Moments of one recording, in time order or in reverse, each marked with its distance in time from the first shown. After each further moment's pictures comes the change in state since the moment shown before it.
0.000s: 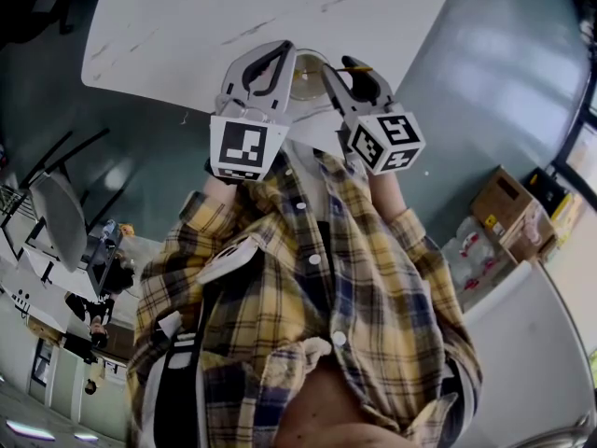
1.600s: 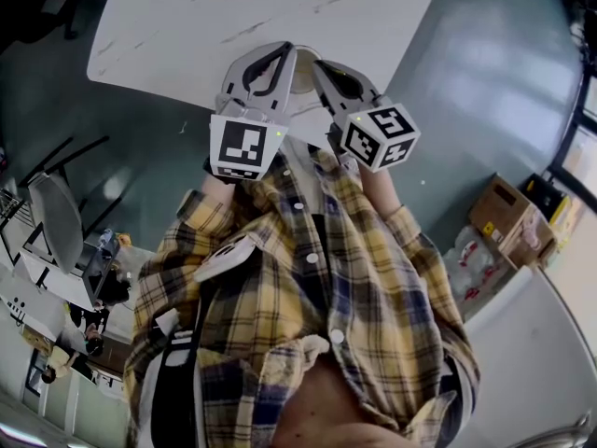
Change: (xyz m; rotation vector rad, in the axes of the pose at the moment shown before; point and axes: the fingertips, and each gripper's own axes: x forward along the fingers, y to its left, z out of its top) left arm -0.019 -0.019 0.025 0.043 -0.058 -0.003; right arm -0.013 0.046 0.019 -0.002 -0.016 0.149
